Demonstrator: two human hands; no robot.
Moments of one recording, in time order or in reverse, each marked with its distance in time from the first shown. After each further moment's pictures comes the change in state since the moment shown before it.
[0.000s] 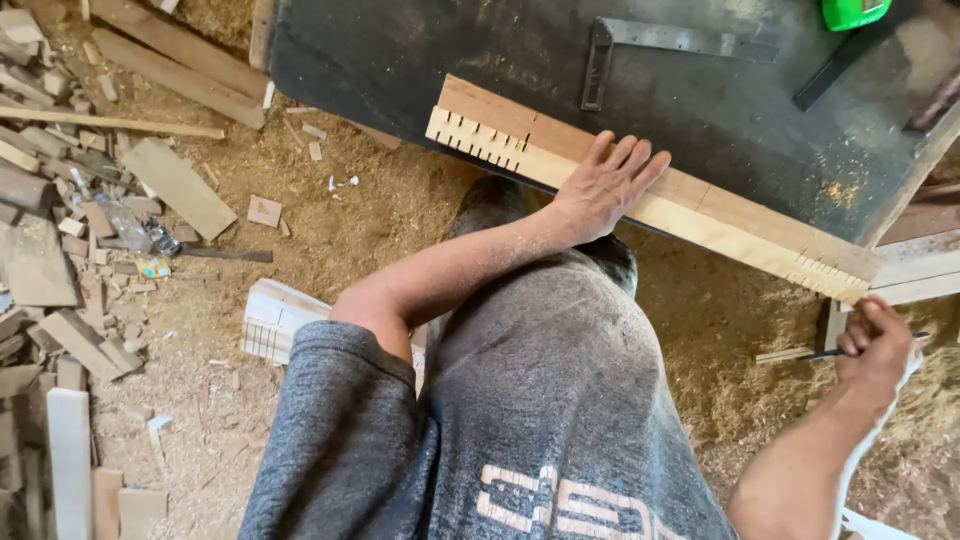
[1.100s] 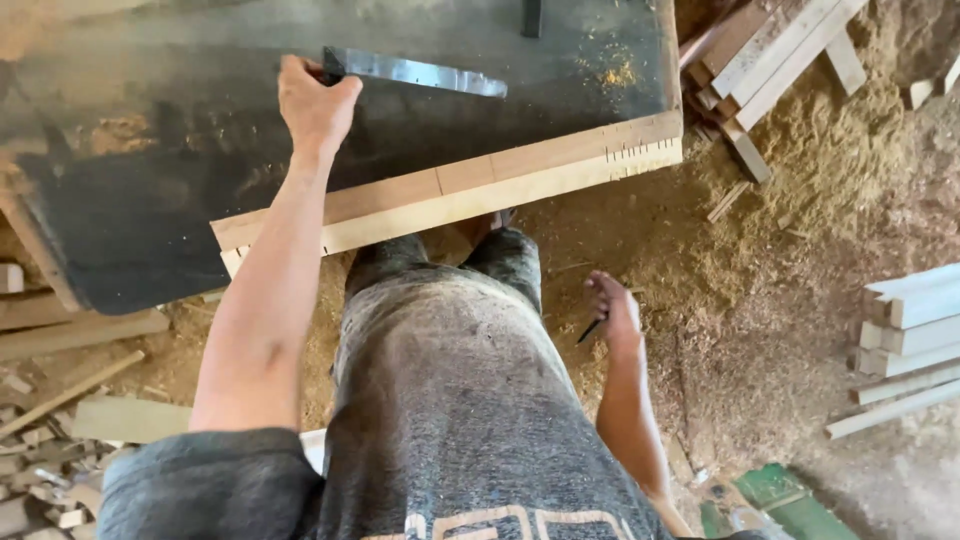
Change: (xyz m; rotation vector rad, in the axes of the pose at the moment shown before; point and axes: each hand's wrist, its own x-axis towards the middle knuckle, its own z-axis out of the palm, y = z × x) left_hand 0.108 -0.136 -0.012 -0.908 0.323 -0.733; right_hand -0.152 0.114 0.100 0.308 0.043 0.365
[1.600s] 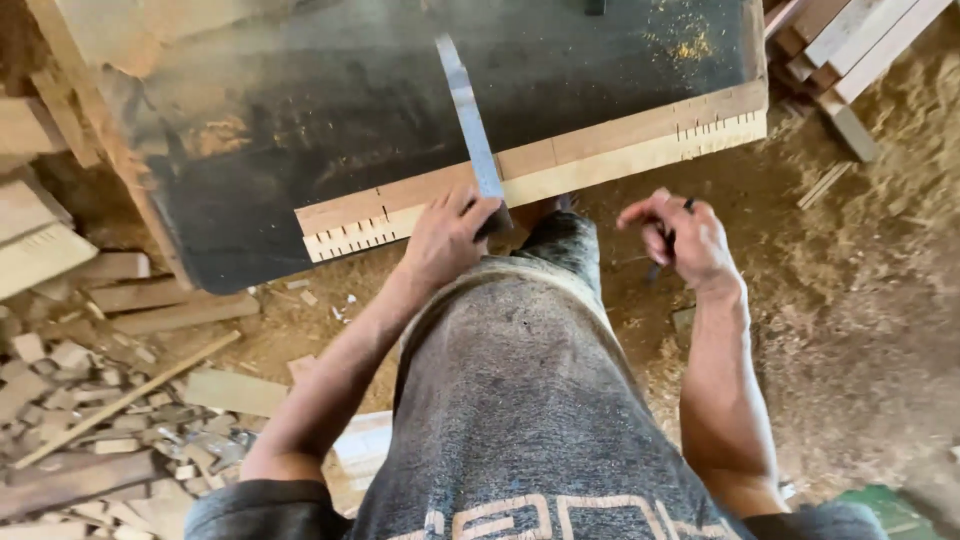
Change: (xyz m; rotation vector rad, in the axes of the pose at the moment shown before) left_hand -0.177 -0.034 -0.025 0.411 -0.333 0.991; right_hand -0.034 -0.112 0.042 -0.066 -0.503 -0.431
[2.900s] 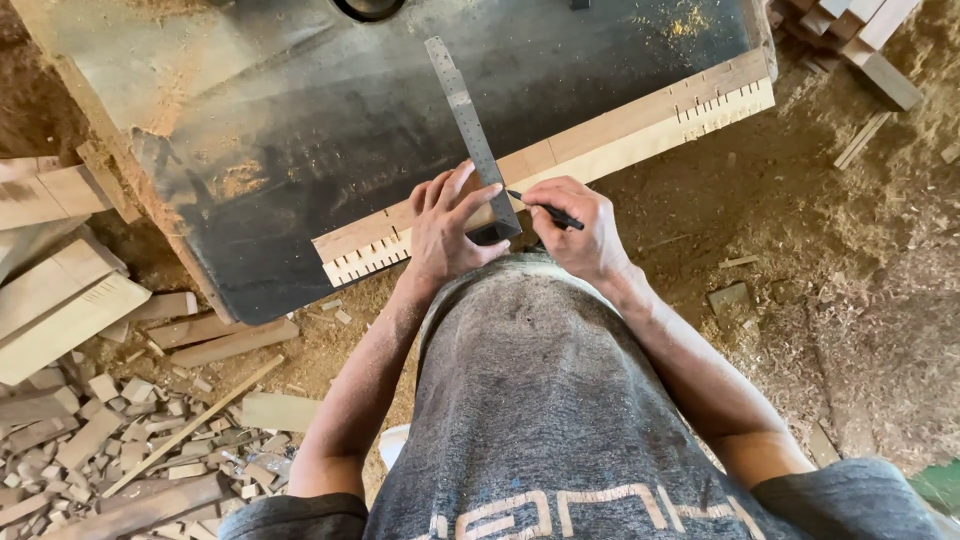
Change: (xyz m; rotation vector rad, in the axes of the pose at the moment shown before) left_hand 0.019 -0.007 -0.018 -0.027 0.108 -0.029; right_hand 0.032 0.021 0.117 -0.348 0.073 -0.672
